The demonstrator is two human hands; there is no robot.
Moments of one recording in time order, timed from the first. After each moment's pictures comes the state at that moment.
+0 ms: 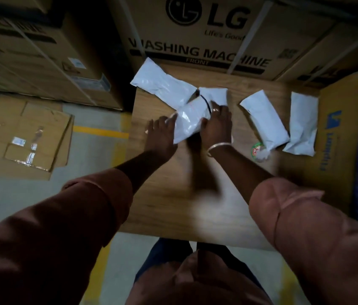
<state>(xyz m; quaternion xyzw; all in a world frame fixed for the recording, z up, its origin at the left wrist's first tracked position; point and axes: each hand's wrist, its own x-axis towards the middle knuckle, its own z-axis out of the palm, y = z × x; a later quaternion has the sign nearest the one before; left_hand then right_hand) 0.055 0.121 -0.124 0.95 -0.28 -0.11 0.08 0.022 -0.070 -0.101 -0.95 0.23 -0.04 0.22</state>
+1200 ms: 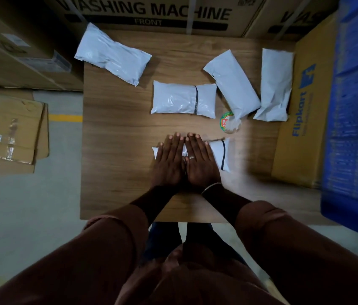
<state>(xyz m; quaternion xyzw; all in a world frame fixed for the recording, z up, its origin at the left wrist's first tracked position) -0.130 0.035 -0.181 0.93 -0.30 -0.08 0.18 -0.181 -0.099 -0.173 -0.98 0.08 0.06 0.15</state>
